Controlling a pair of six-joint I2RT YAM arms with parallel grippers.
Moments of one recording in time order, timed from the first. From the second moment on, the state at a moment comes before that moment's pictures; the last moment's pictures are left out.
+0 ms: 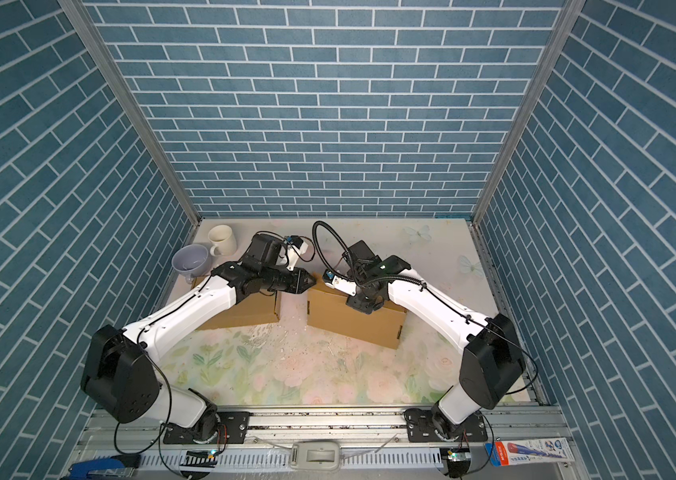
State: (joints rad) left arm -0.50 1.49 1.17 -0.47 0.41 -0.33; right arm 0.75 1.57 1.34 -0.91 0.01 -0.58
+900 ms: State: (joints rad) left arm -0.42 1.57 1.28 -0.48 0.57 -0.44; right arm 0.80 1.55 1.32 -0.87 0.09 -0.55
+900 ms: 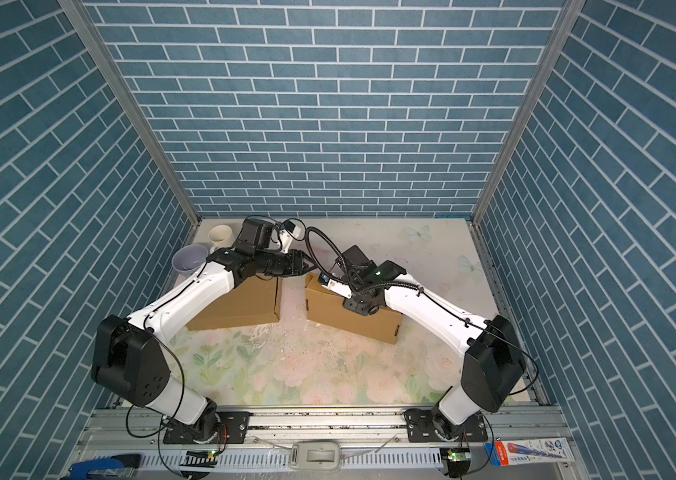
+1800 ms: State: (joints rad) left arm -0.39 1.52 1.13 -0.50 0.59 -0.32; right arm 0.81 1.55 1.29 -0.86 0.10 -0.55
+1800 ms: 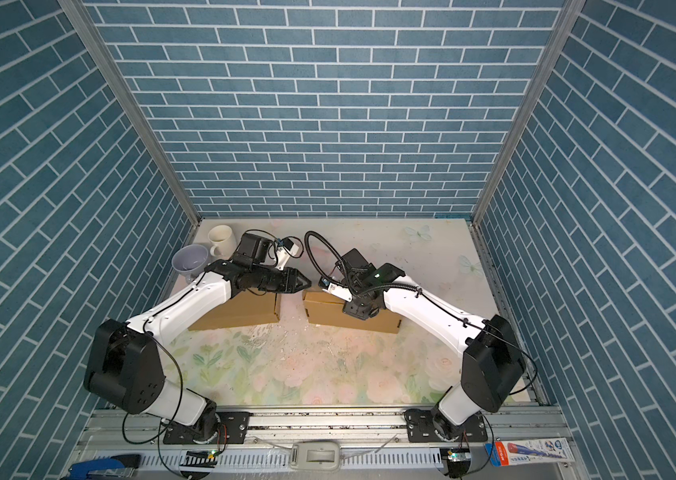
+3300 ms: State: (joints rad) left arm -0.39 1.47 1.00 -0.39 0.67 -0.38; right arm 0.77 1.61 1.30 -0.88 0.02 -0.54
